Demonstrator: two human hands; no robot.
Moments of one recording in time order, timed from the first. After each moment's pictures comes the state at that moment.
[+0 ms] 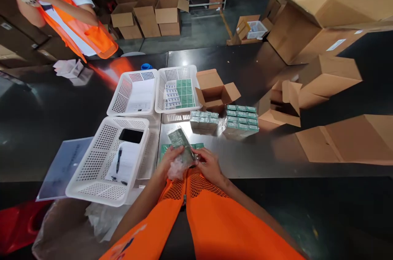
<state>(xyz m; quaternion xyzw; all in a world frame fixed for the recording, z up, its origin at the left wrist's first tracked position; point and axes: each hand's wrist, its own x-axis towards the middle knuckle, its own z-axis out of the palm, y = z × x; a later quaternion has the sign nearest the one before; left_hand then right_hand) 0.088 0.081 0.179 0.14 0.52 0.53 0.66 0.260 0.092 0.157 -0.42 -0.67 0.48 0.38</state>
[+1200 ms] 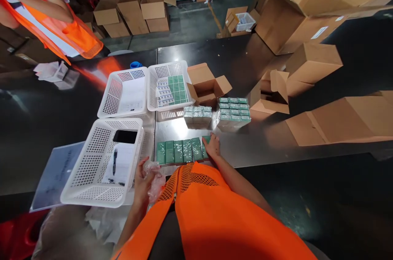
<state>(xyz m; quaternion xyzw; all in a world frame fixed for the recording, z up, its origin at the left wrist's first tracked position) 0.036 -0.025 0.164 0.15 0.69 0.55 0.45 0.288 0.145 0.008 -0.71 -0.59 0.32 0.21</state>
